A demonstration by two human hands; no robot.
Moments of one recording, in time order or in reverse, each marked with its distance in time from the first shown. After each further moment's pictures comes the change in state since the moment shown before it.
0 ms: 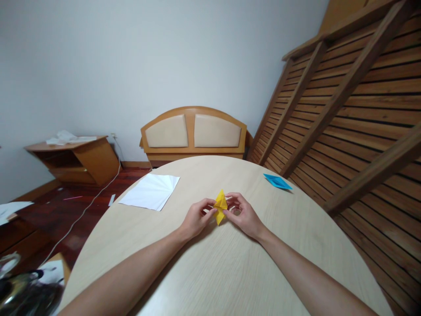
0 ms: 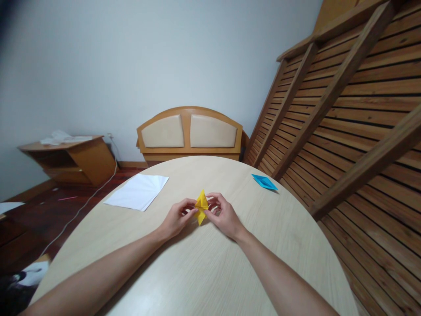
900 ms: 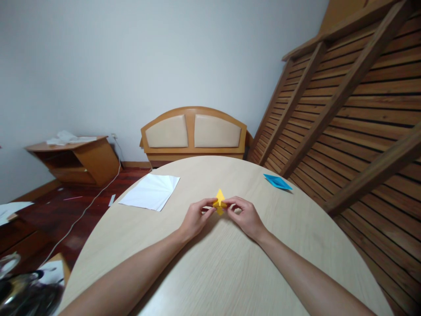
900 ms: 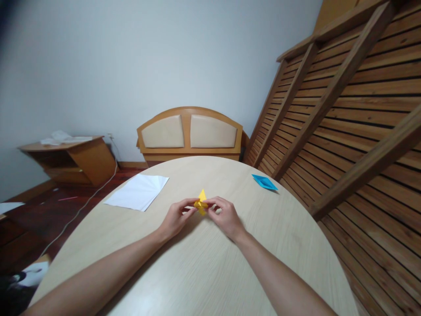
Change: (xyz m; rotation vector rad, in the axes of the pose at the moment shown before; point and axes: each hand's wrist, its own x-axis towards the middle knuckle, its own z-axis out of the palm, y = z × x) left_hand 0.002 -0.008 -0.001 0.006 0.033 0.023; right_hand 0.003 -0.008 -0.002 -0.224 0.067 -0.154
